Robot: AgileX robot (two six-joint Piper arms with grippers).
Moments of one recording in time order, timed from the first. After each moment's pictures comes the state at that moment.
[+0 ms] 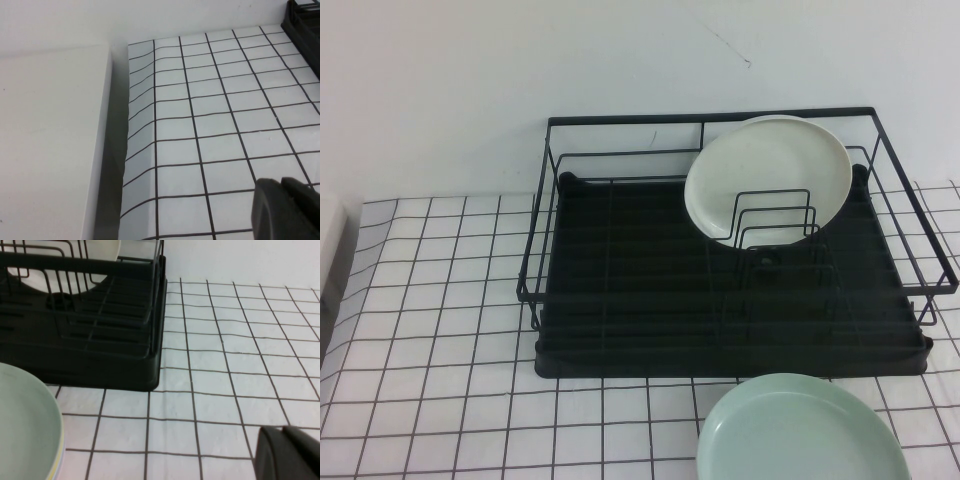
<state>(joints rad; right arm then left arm) -0.02 -0.01 0.02 0.07 0.41 -0.16 0.05 -0.01 0.01 -0.01 0.37 0.03</state>
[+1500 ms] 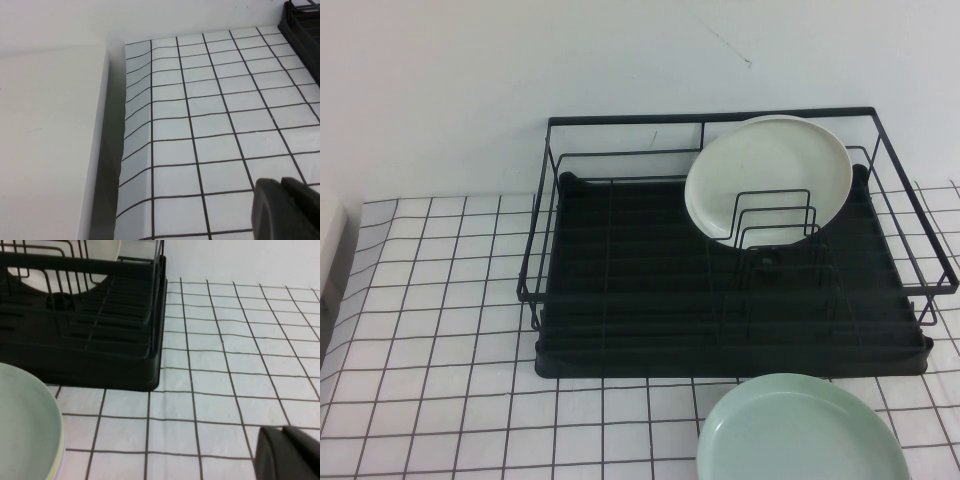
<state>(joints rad) -0.02 -0.01 0.02 0.07 0.41 -0.16 0.05 -0.01 0.01 -0.02 0.37 0.04</state>
